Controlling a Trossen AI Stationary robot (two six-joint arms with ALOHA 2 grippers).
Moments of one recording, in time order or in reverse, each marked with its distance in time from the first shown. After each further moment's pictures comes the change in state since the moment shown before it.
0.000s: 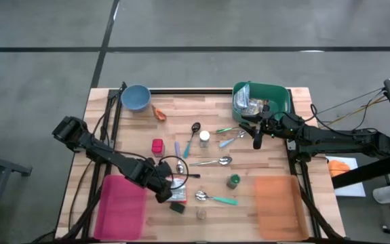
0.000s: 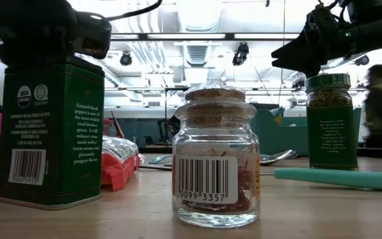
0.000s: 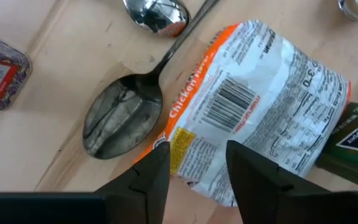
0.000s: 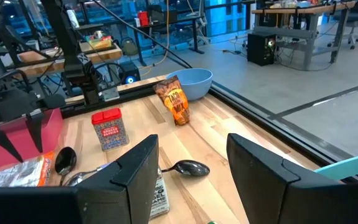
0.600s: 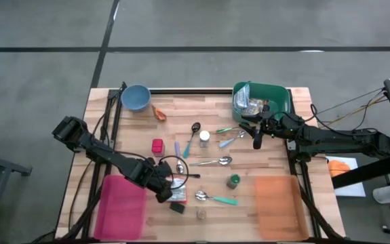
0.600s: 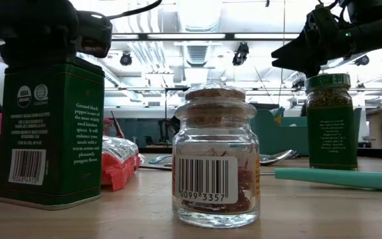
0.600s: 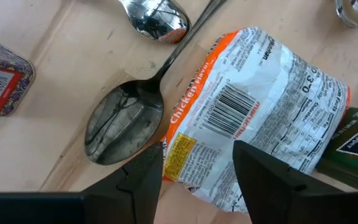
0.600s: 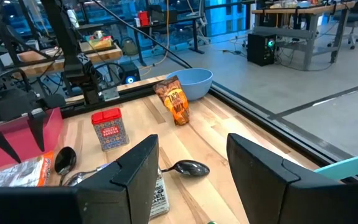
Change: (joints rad) left arm -0.004 -0.001 0.000 0.004 -0.014 -0.001; right arm 0.000 0.000 0.000 0.000 0.000 -0.001
